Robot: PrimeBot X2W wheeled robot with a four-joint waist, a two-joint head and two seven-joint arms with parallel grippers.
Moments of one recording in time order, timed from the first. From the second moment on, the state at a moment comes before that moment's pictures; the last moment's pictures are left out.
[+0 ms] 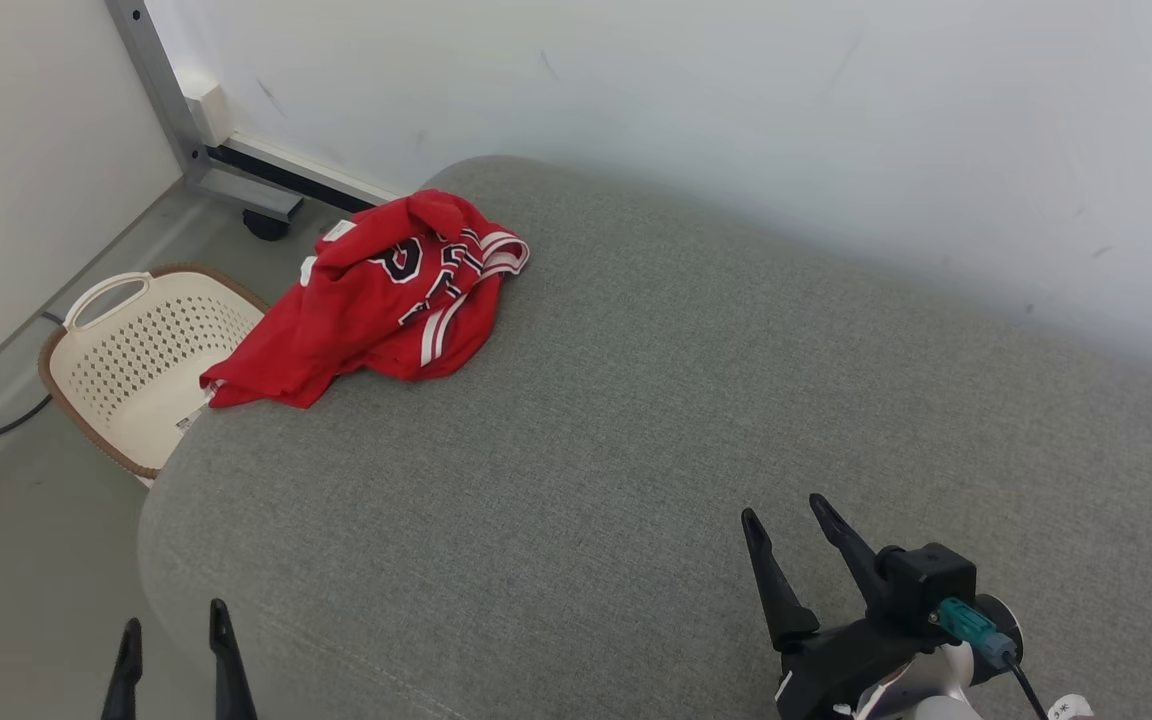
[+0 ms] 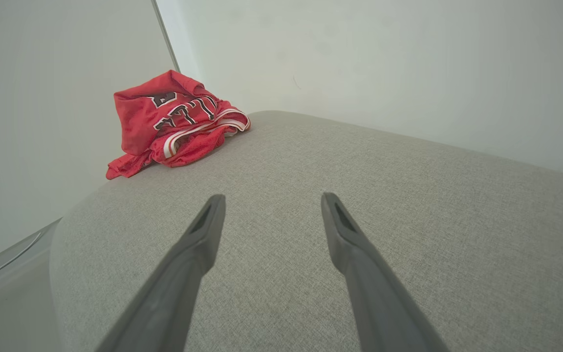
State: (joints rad) left arm 0.08 0.05 0.09 0.11 -0.18 0.01 -0.26; right arm -0.19 -0.05 0.21 0.39 0.20 0.13 -0.14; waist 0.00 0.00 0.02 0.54
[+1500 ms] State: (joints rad) left arm -0.91 0.29 0.14 0.99 -0.40 0.10 0.09; right arm -0.01 -0.05 0.09 -0.15 -0.03 0.13 0.13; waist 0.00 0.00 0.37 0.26
